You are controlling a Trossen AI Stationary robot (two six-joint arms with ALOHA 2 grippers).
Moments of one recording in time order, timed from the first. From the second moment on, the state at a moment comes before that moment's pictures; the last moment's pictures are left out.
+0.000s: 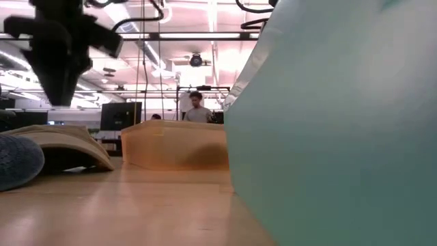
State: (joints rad) left arm -0.29 1.38 0.95 -1.13 -0.16 -0.65; right arm -0.04 1.45 0.97 -0.36 0.37 -0.32
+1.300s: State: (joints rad) left arm -0.32 1.35 0.71 -0.72 -0.20 -0.84; right arm -0.04 1.45 0.97 -0.36 0.37 -0.32
